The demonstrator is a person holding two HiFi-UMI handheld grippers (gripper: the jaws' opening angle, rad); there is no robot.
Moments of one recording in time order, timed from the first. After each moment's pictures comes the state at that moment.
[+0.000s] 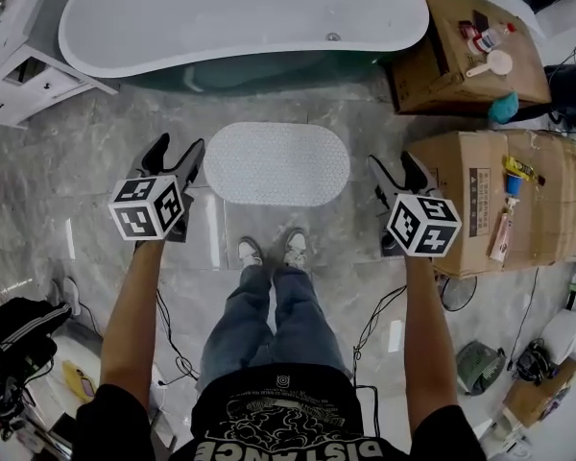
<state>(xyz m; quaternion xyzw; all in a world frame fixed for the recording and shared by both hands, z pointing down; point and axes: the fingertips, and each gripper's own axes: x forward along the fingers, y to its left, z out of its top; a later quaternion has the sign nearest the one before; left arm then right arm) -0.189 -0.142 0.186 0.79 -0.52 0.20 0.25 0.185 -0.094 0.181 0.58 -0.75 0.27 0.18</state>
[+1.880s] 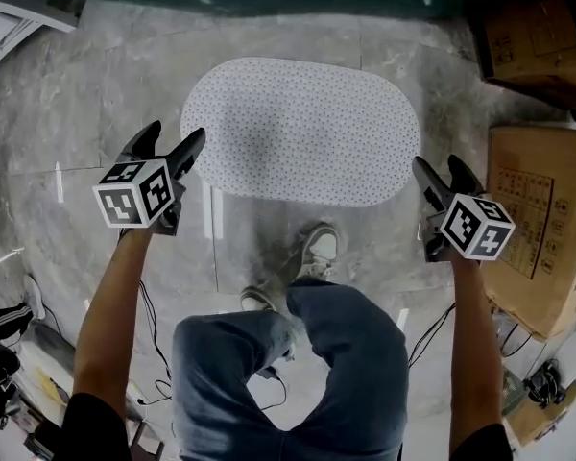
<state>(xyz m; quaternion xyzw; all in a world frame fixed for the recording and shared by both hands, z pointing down) -0.253 -0.139 0.660 0.76 -0.51 0.25 0.32 0.197 -0.100 0.638 0.56 -0.72 0.34 0.23</state>
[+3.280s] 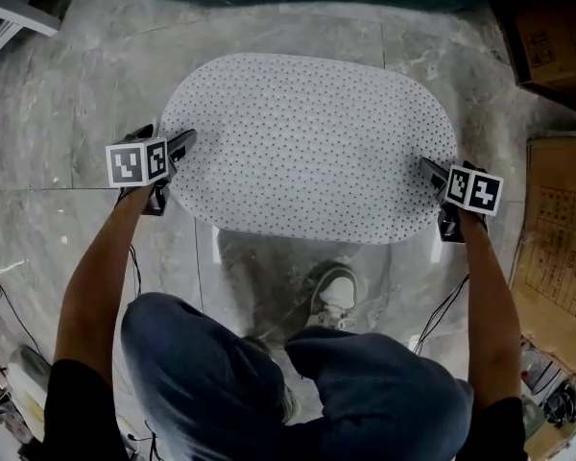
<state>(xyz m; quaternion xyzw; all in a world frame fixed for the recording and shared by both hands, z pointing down) -0.317 -0.181 0.895 0.70 -0.52 0.35 0.33 0.277 -0.126 0.909 0.58 -0.63 0.38 0.36</state>
